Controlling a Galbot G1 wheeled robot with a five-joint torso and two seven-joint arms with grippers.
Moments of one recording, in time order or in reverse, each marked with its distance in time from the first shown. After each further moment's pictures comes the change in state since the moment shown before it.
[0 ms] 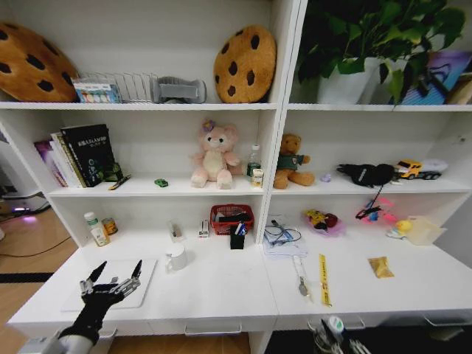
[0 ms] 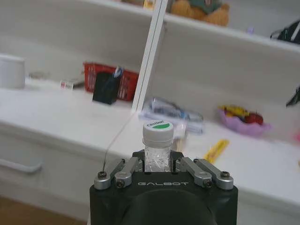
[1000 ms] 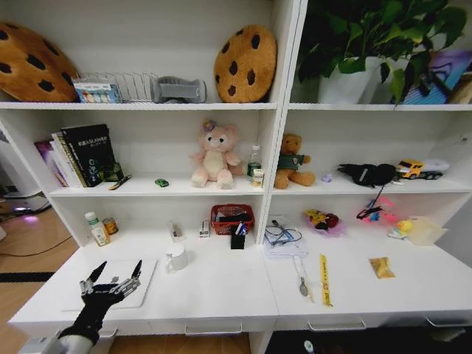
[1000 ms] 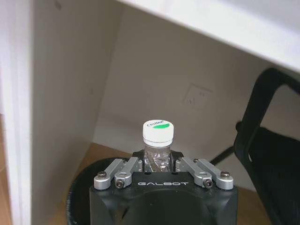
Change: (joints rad) left arm 0.000 0.000 0.000 0.000 0.000 0.000 0.000; right arm 1.063 0.117 -0.039 -1.287 -0.238 -0.015 -0.074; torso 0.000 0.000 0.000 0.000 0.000
